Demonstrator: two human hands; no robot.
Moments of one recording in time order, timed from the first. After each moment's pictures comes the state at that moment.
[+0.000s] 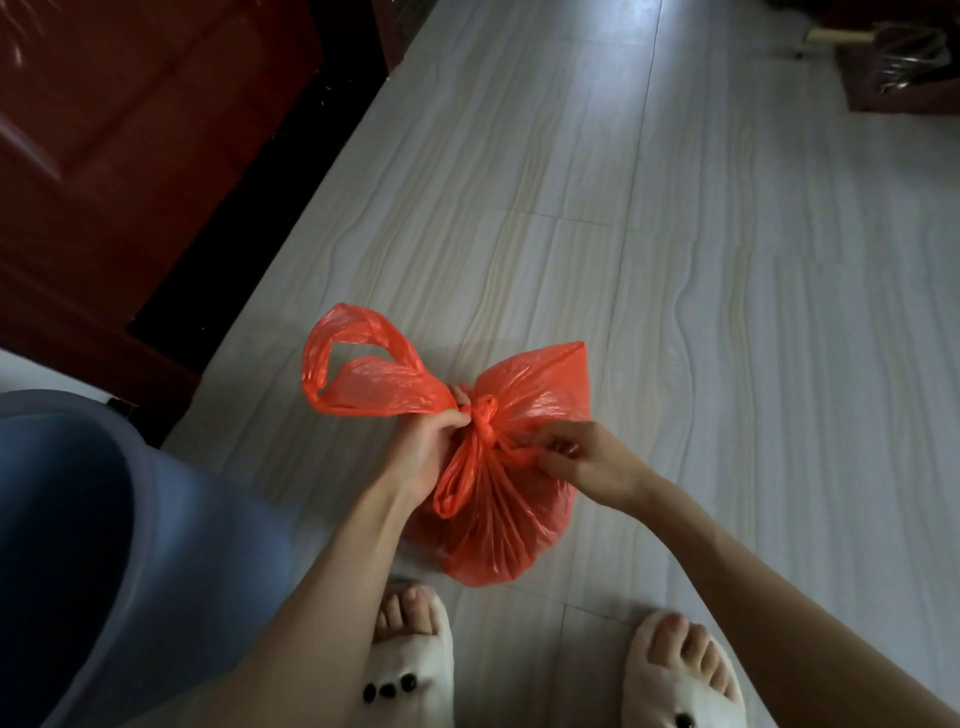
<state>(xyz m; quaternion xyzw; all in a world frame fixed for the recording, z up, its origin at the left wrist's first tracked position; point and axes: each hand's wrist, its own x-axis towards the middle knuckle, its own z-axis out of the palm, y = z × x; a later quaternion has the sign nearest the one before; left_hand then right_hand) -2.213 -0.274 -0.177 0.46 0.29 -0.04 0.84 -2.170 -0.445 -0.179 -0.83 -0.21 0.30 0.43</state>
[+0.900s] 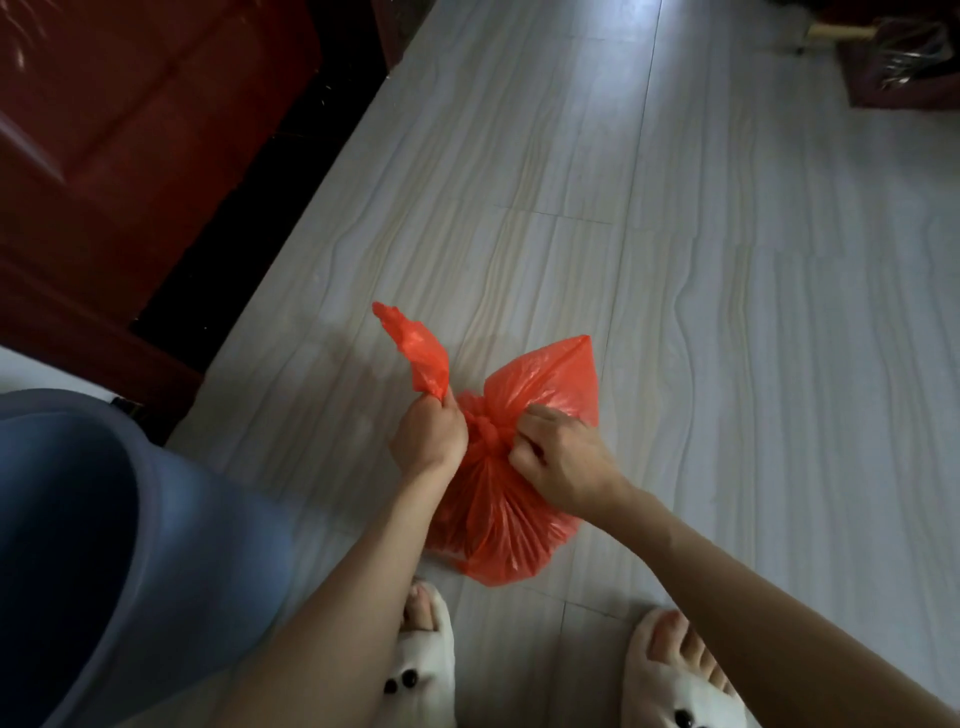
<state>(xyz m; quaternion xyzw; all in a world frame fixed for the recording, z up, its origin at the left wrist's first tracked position) -2.198 -0.283 -0.185 0.84 0.42 -0.07 0.34 -2.185 -0.425 -0.174 -0.89 -0.32 0.13 0.31</state>
